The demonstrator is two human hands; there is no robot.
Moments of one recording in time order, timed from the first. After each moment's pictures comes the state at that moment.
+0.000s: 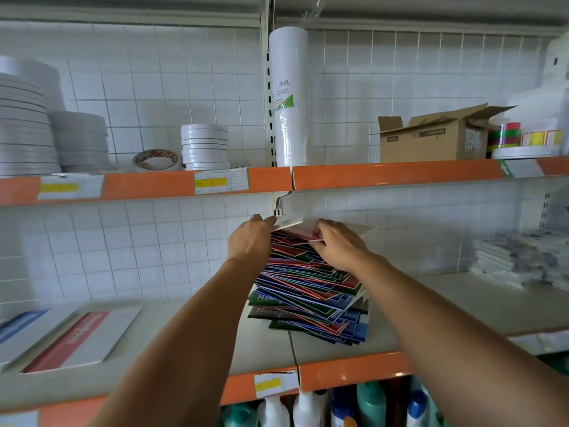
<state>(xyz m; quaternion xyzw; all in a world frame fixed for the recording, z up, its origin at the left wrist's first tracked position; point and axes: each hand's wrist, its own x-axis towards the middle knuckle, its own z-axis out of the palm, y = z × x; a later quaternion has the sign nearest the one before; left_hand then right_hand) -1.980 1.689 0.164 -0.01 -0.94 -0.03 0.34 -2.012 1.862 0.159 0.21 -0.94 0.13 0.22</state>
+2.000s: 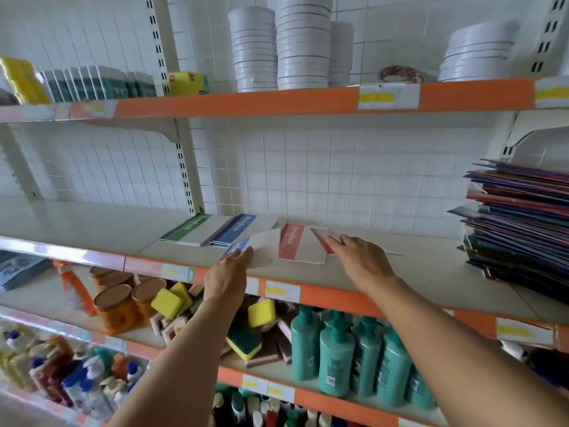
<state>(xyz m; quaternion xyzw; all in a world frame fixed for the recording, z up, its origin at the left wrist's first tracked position) -1.737 1.304 0.013 0.28 -0.94 -0.02 0.19 -1.876 1.503 0.038 0.37 -0.91 -0.05 0.16</state>
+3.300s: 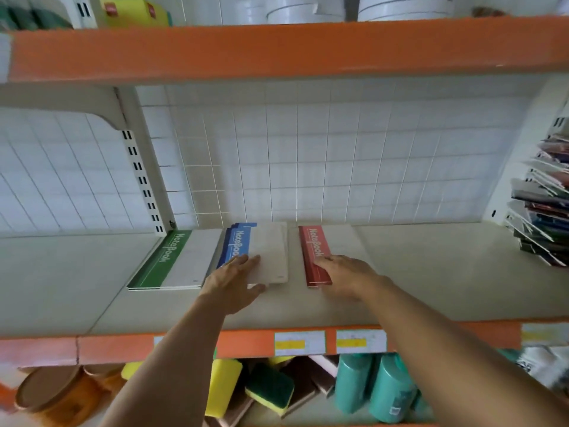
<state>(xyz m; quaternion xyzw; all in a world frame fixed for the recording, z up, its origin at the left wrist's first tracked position) -1.861 1.084 -0.030 0.05 -1.00 -0.07 0.05 -1.944 1.312 -0.015 0.31 -0.95 0.02 -0.06</state>
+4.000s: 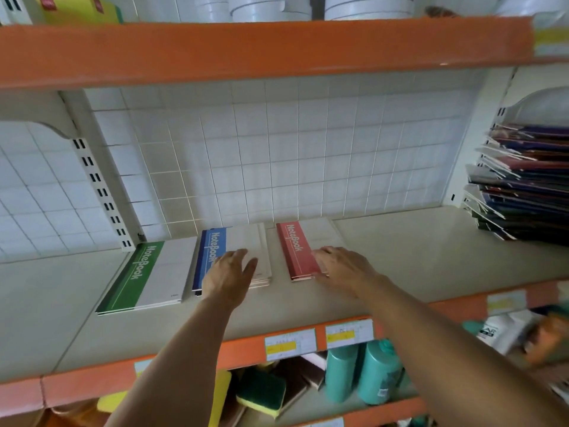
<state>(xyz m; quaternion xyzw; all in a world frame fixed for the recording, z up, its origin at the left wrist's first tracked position) -1.890 1.102 -0.032 0.09 -0.97 -0.18 0.12 -1.936 1.332 -0.013 0.25 -0.97 0.02 0.00</state>
